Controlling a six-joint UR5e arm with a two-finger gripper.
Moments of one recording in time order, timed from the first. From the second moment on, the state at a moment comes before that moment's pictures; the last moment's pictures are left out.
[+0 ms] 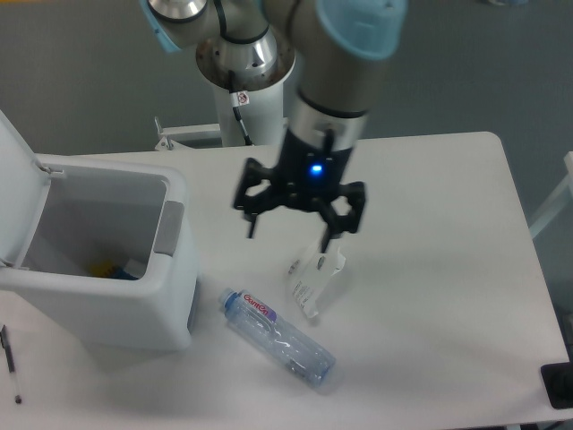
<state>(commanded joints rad) 2.54 -1.84 -1.31 -1.38 1.21 0.69</state>
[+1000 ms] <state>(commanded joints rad) 2.66 -1.96 -1.32 -1.36 1.44 1.31</state>
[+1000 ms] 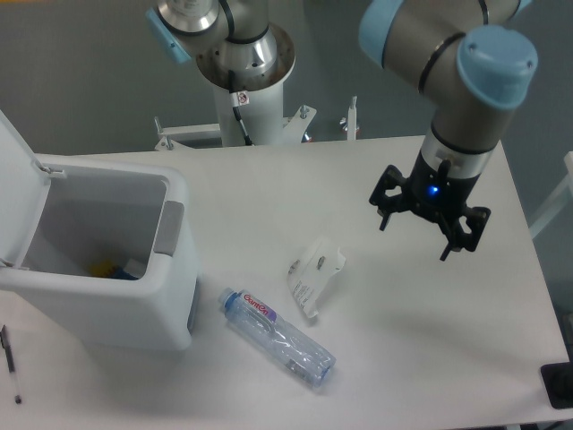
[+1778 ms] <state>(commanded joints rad) 2.72 -2.04 -1.31 -1.31 1.50 1.48</state>
